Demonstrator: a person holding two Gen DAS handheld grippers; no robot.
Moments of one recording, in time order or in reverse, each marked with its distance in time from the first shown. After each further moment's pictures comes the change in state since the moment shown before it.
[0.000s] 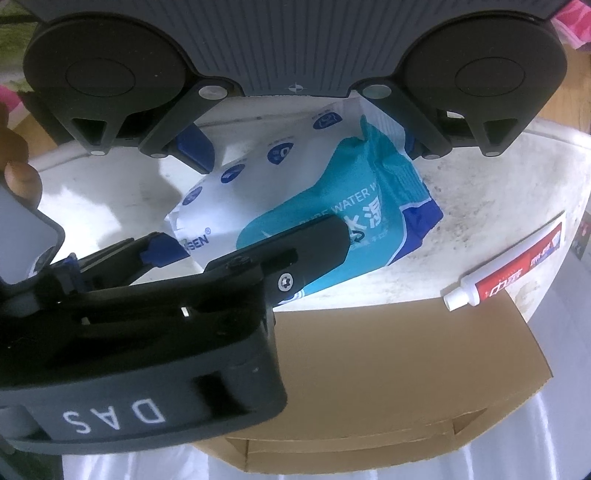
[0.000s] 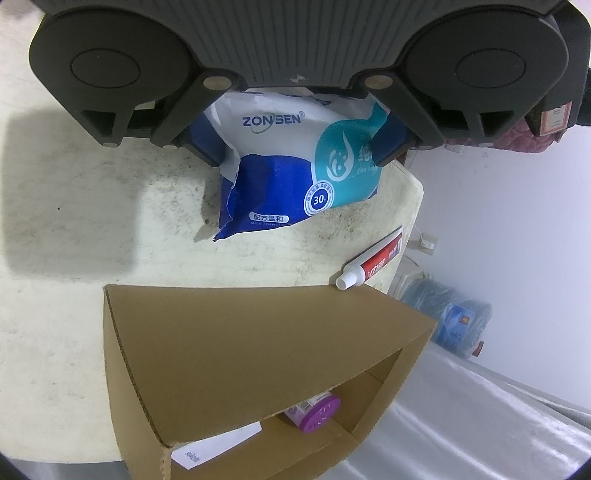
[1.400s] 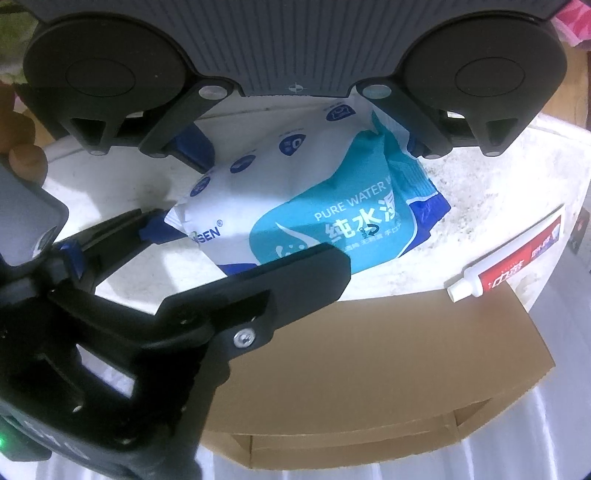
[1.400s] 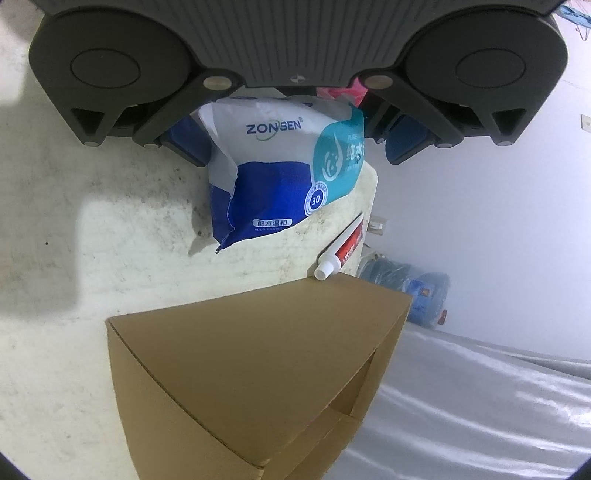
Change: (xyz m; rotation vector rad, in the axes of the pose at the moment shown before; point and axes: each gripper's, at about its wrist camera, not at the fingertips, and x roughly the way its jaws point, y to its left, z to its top) left arm -0.001 -0.014 -0.001 0.007 -0.016 0.026; right arm -0.007 -0.038 -0.009 0.125 -0.020 0.212
